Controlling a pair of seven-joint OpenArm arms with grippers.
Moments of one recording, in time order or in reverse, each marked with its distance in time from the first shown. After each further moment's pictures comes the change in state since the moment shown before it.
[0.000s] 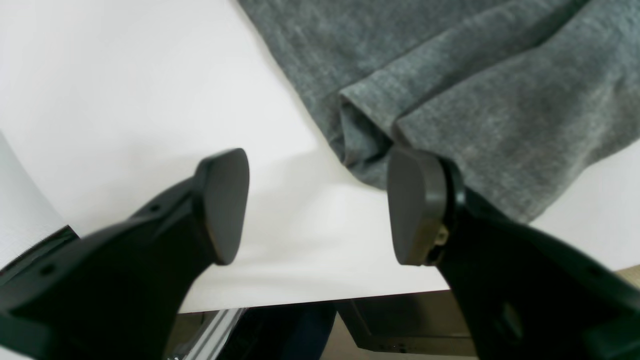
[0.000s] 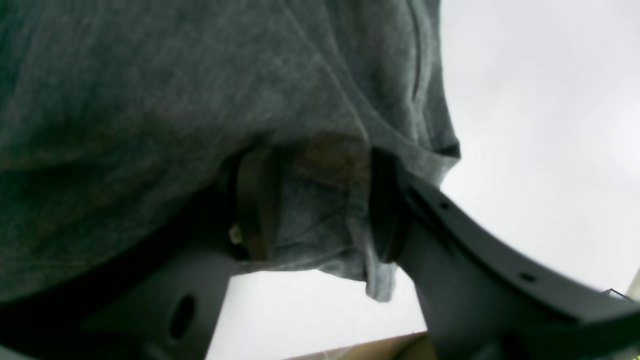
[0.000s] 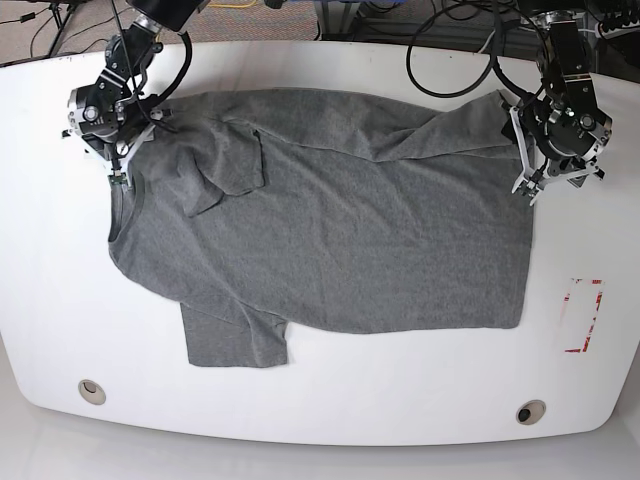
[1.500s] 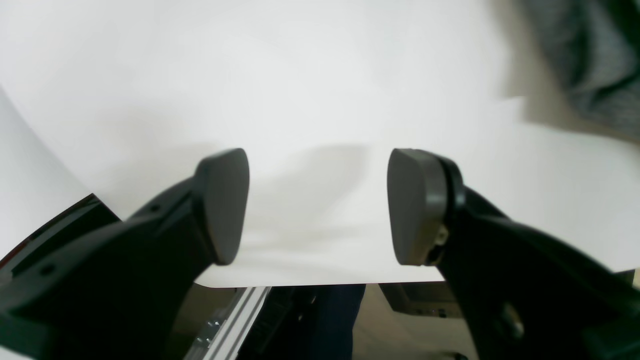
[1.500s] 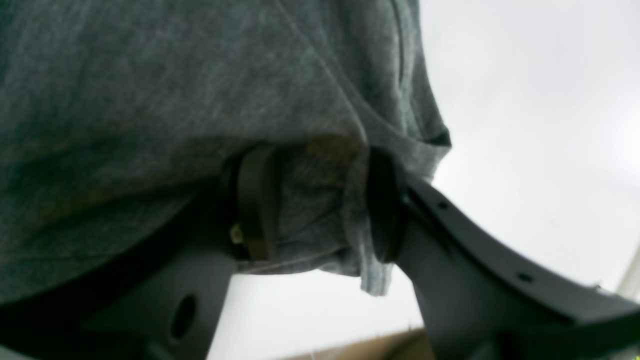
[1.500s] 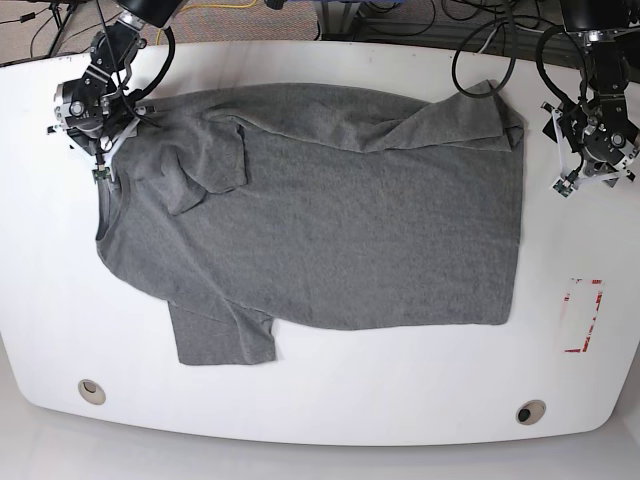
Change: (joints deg) left arm -0.2 -12.2 0.0 -11.5 -0.2 -0.1 -6.7; right arm -2.7 4.0 1.4 -1.0 0.6 -0.3 3.5
